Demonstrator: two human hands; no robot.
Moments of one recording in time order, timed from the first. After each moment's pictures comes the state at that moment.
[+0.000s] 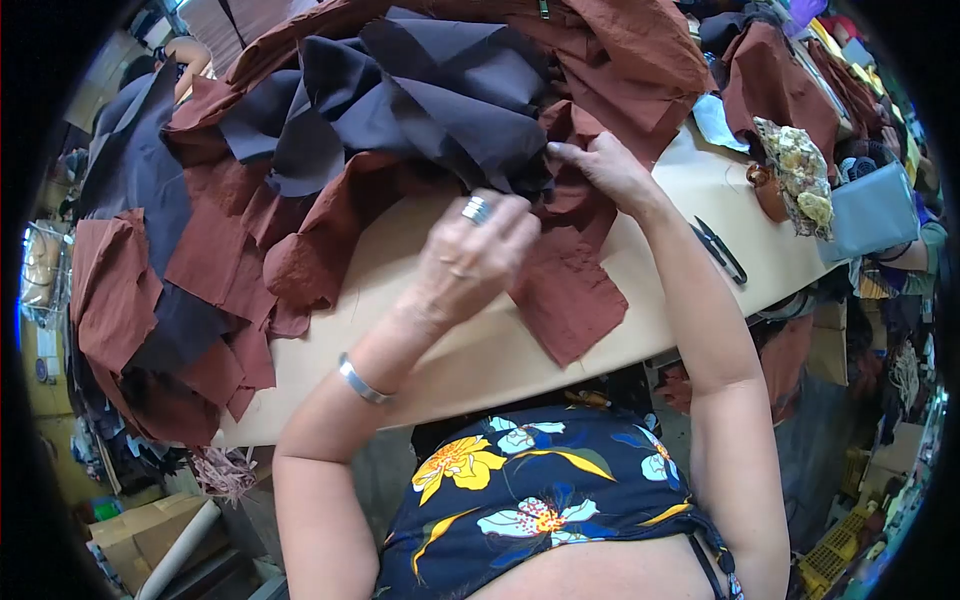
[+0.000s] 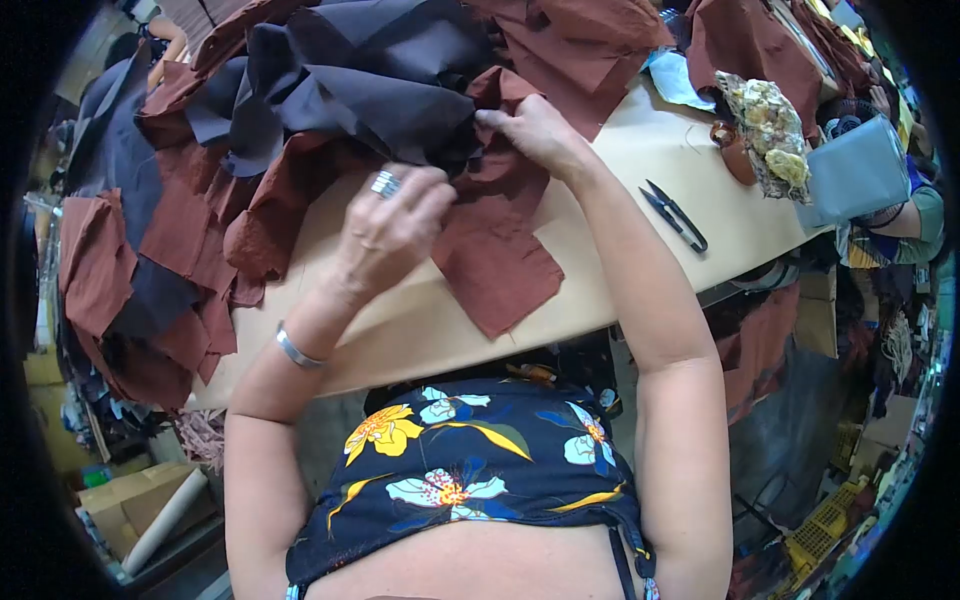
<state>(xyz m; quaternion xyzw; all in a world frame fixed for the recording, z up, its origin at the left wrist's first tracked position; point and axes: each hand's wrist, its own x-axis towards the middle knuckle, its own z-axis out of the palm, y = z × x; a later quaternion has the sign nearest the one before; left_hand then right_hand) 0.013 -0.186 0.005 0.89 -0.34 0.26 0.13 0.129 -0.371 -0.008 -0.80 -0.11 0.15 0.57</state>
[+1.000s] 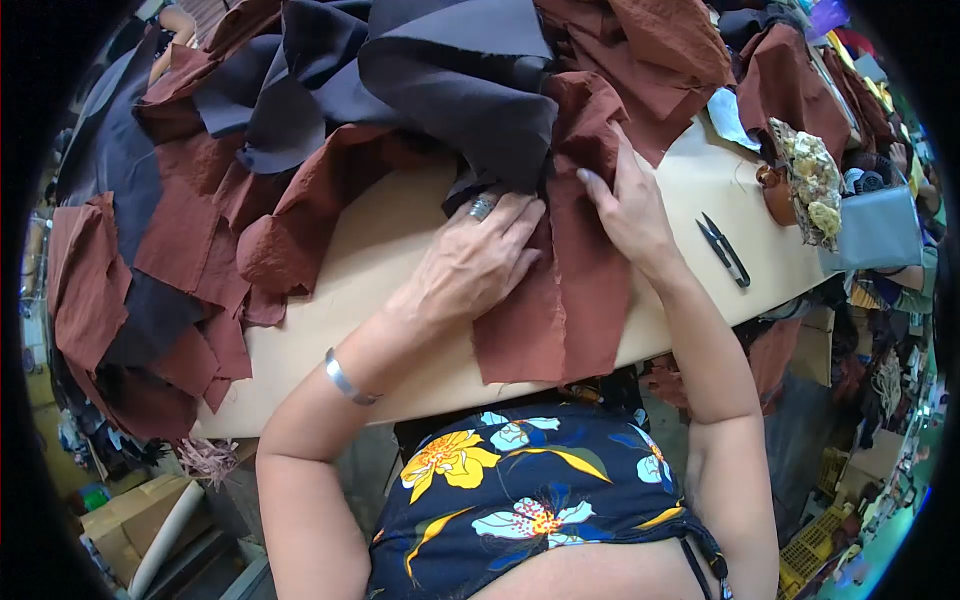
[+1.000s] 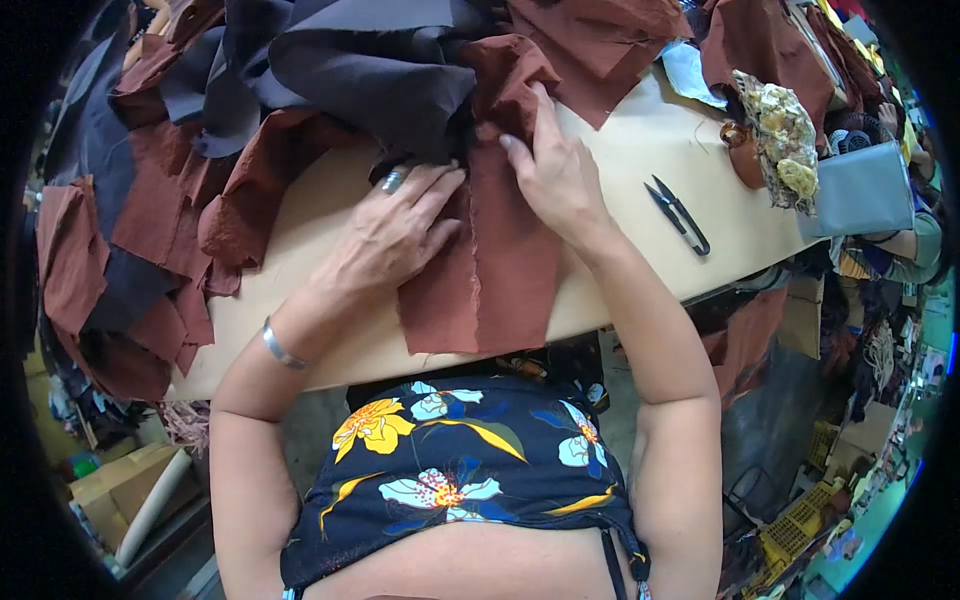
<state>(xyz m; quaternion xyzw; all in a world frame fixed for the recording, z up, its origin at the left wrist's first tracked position) 0.009 -0.186 -0.024 0.92 -0.32 0.13 0.20 0.074 -0.384 -0.024 -0.92 -0.15 -0.09 0.35</state>
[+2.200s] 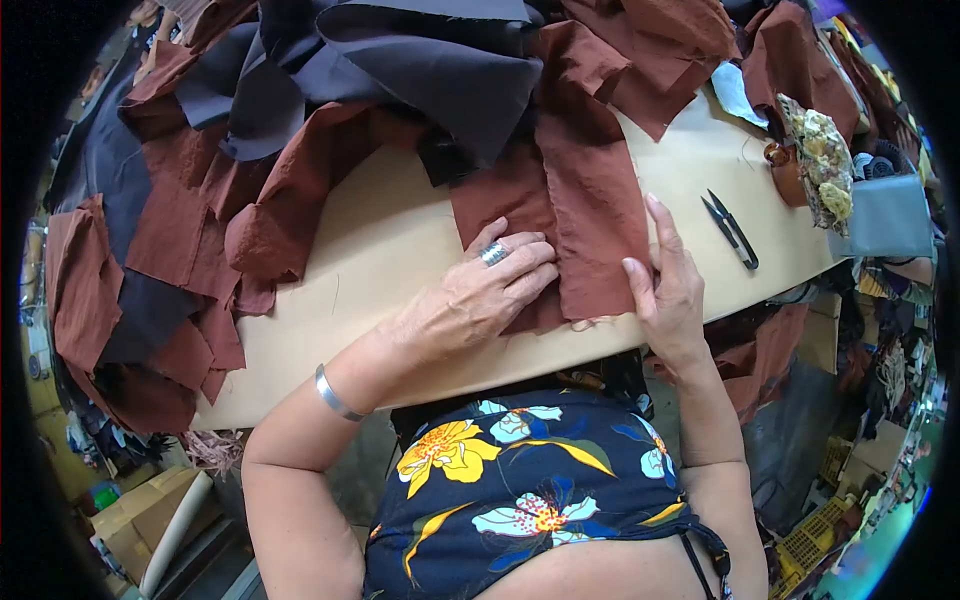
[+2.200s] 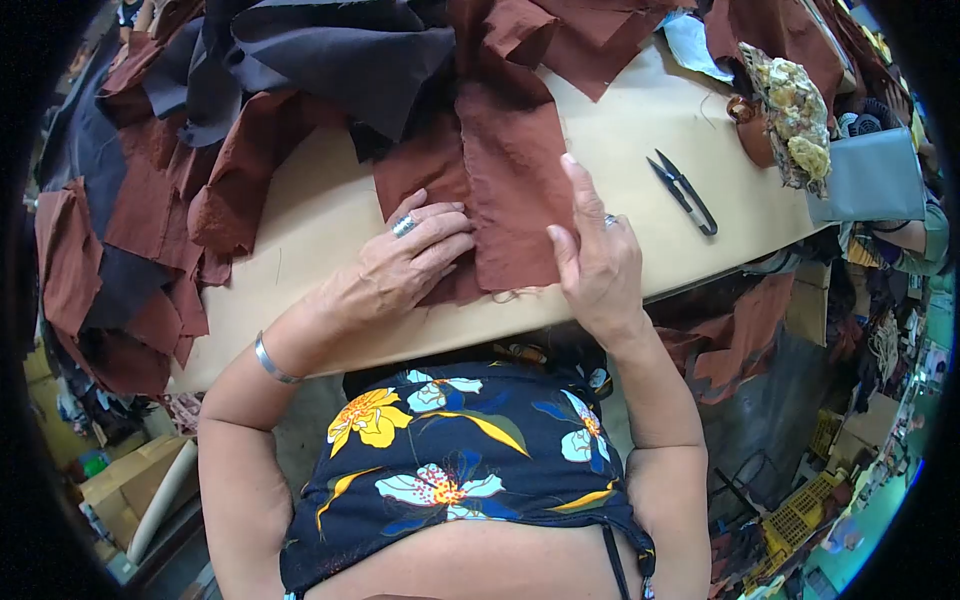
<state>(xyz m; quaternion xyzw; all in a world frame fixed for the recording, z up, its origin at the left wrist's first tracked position) -0.026 -0.189 -0.031 0.87 -0.43 0.02 0.25 -0.022 -0.432 -0.025 -0.93 -0.17 -0.09 0.32</state>
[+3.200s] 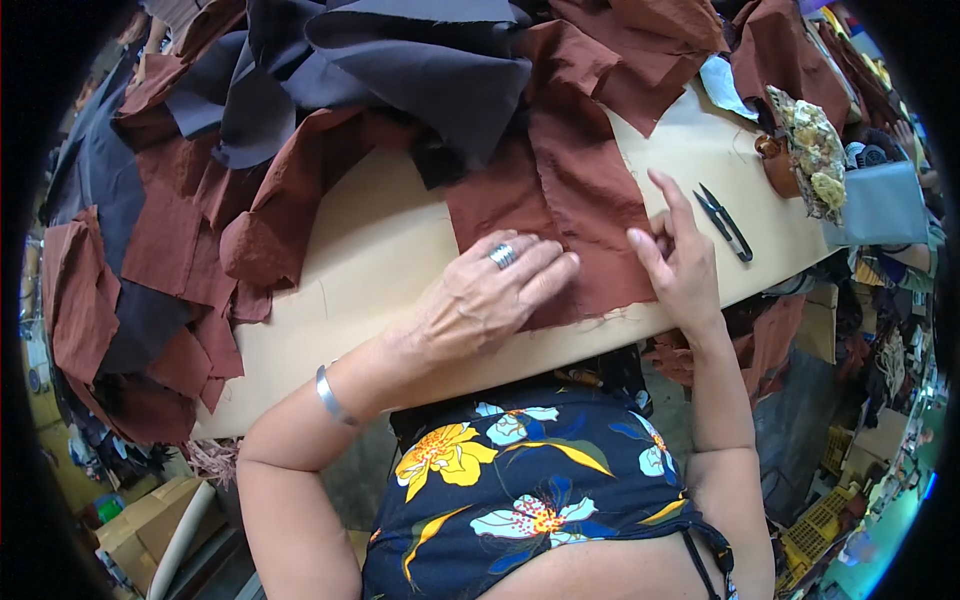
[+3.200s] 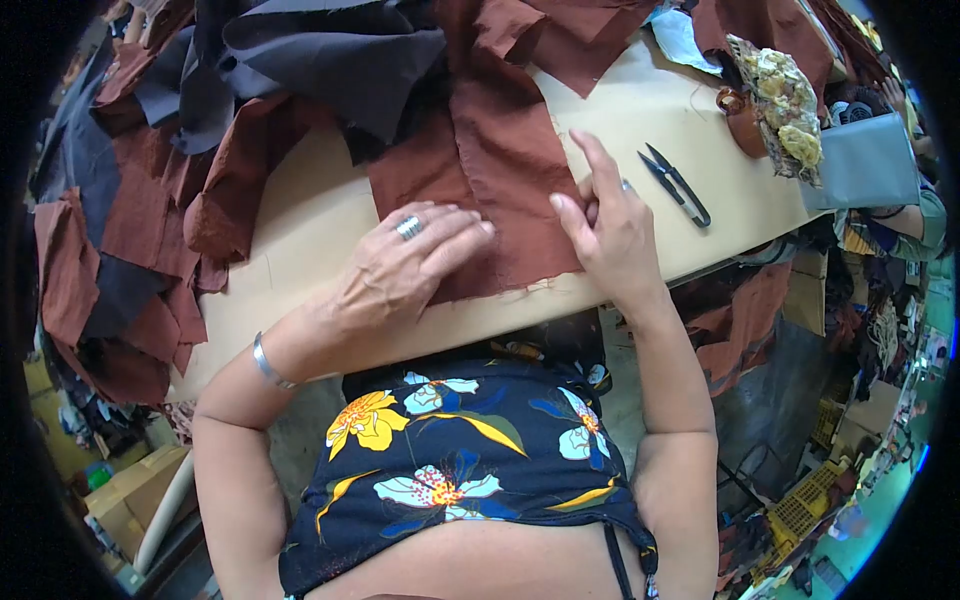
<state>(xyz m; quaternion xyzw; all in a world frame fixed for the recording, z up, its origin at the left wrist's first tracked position) -0.028 -0.203 -0.011 0.88 -0.44 0.03 0.18 -0.001 -0.438 -0.008 -0.91 -0.10 -0.02 0.41</state>
